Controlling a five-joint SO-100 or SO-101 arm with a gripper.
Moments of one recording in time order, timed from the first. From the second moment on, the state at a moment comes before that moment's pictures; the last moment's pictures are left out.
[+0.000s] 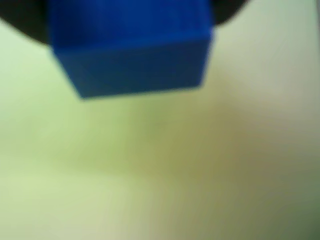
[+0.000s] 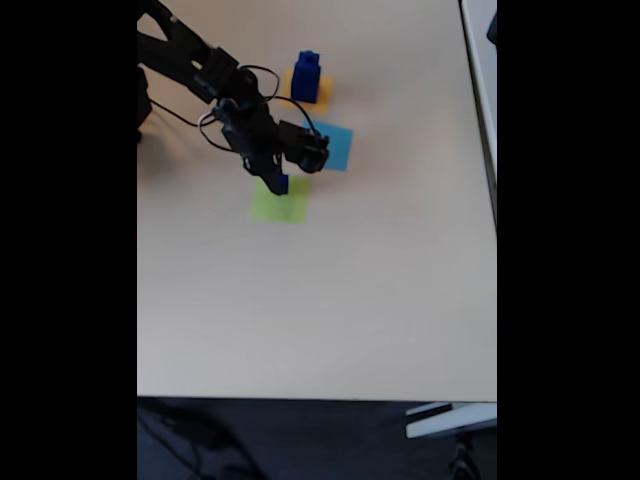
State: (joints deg) arm 27.7 83.6 108.7 40.9 64.1
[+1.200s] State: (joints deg) arm 27.9 83.6 109.6 37.3 72.9
